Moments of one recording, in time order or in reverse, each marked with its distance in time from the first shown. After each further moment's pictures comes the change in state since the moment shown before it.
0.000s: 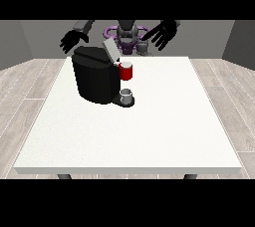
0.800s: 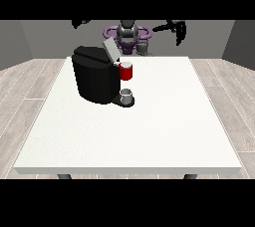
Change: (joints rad) left arm 0.316 -0.195 0.131 -0.055 0.256 -0.040 -0.075; right arm -0.042 -0.109 0.028 -0.127 -0.014 0.111 0.146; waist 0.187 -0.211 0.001
